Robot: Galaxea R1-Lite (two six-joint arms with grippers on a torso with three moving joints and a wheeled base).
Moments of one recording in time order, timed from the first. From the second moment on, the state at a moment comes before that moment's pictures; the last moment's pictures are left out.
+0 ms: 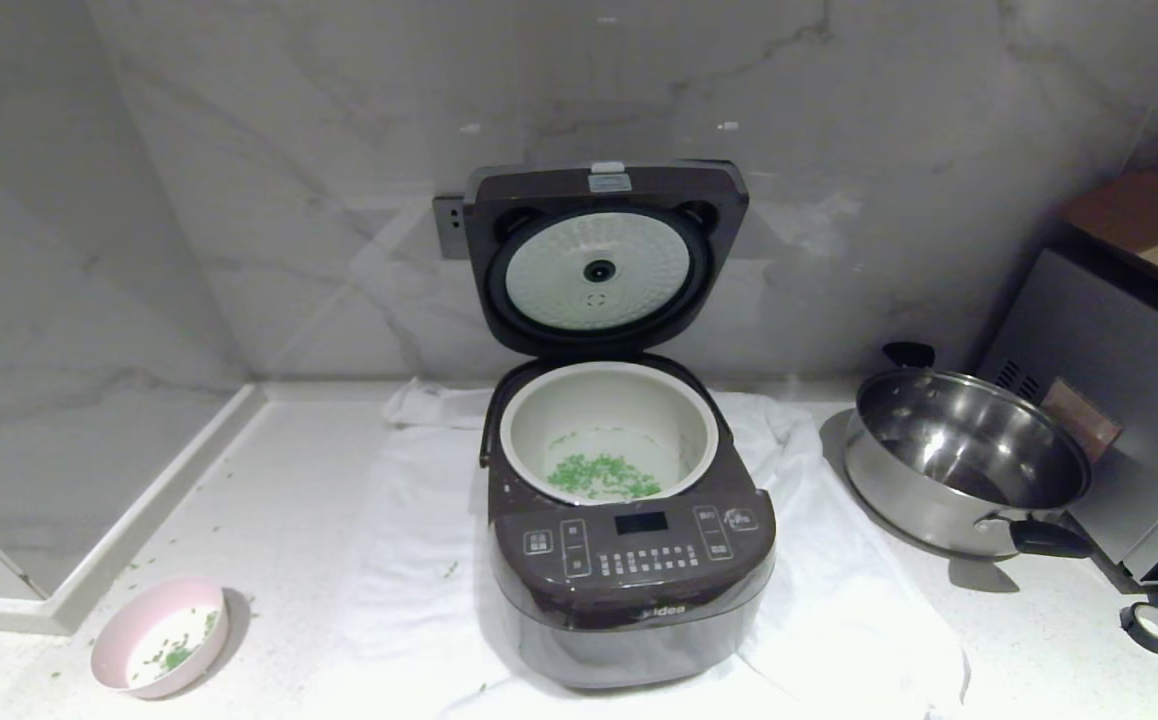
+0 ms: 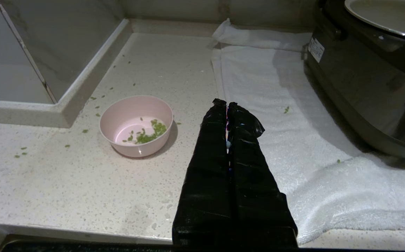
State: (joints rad) left arm 0.00 0.00 -0.01 0.02 0.00 -0.02; right arm 0.00 0.00 0.00 0.00 0.01 -0.05
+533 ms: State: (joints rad) left arm 0.00 0.00 -0.01 0.02 0.00 -0.02; right arm 0.00 0.00 0.00 0.00 0.01 -0.02
